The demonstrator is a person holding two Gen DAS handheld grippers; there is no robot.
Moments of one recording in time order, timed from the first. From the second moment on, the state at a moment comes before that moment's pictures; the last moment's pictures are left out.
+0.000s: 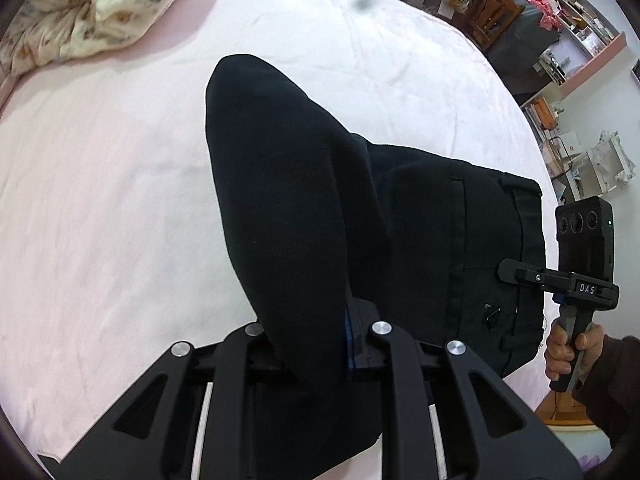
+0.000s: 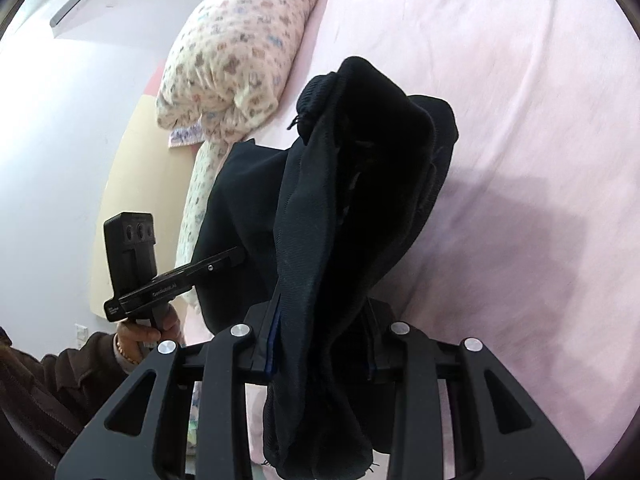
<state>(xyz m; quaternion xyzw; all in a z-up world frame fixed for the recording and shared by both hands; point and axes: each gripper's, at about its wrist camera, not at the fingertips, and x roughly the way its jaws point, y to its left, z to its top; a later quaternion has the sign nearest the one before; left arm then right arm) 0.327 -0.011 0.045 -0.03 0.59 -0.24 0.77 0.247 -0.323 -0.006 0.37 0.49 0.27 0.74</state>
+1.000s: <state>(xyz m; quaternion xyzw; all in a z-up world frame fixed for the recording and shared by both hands) 0.373 -0.077 0.007 -0.03 0.59 -0.22 0.78 0.302 -0.401 -0.039 0.39 0.50 0.14 0.76</state>
